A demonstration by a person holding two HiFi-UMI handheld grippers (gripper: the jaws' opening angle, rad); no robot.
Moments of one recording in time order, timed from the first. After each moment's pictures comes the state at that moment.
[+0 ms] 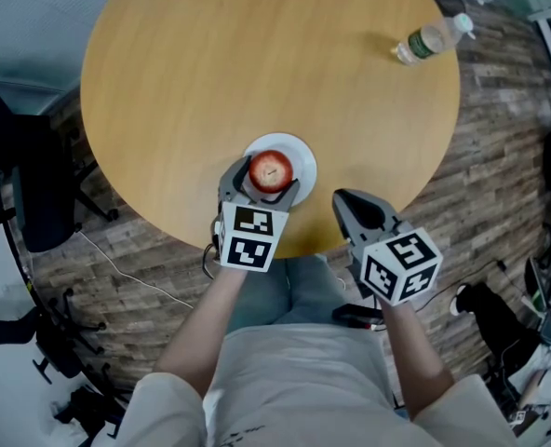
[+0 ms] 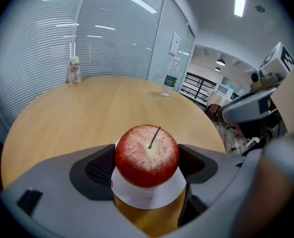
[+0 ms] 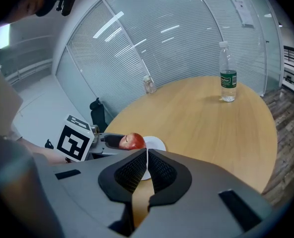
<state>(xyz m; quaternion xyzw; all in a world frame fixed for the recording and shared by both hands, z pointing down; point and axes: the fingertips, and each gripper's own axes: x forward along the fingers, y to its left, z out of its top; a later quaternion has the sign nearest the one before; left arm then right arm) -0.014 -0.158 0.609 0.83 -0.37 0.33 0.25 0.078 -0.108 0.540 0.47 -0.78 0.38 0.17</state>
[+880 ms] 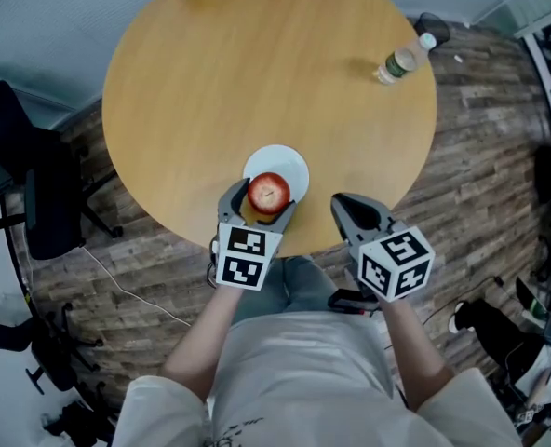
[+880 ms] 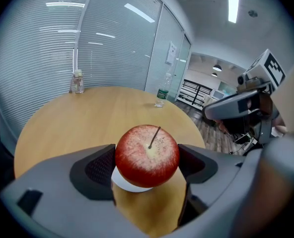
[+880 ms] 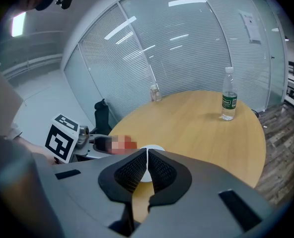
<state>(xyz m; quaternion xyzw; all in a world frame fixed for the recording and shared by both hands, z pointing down) -0.021 -0.122 0.548 0.85 -0.37 0.30 0.23 0.082 -0.094 0.492 0.48 -0.80 0.32 0.18</state>
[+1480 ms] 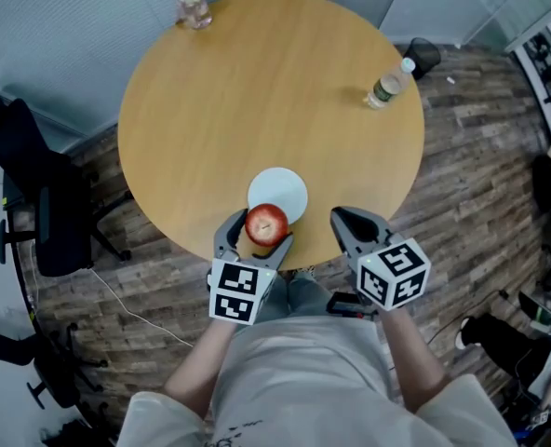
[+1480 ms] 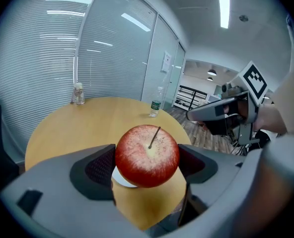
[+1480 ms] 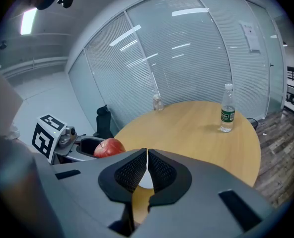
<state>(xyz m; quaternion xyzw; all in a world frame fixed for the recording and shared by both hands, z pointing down) -0.030 -0.095 0.485 0.87 -0.37 0.27 0.21 0.084 -0.093 0.451 0.49 -0.81 0.29 0.15</state>
